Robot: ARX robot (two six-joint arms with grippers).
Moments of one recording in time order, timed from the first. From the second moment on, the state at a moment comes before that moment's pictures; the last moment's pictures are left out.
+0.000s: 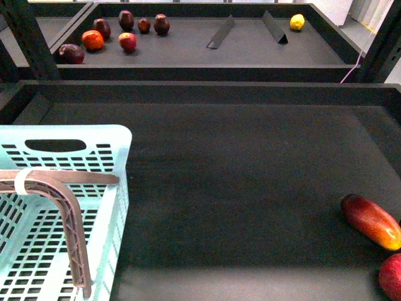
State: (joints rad) left arm 0.00 0.00 0.01 -0.01 0.00 0.00; right arm 0.00 0.01 0.02 0.00 0.00 0.00
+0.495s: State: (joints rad) left arm 0.00 0.00 0.01 -0.01 0.00 0.00; right arm 0.00 0.01 0.02 0.00 0.00 0.00
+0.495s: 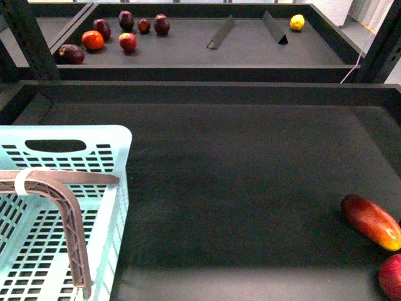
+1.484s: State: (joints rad) left arm 0.12 0.77 0.35 -0.13 0.17 -0.76; right arm 0.00 0.01 0.02 0.00 0.00 0.00
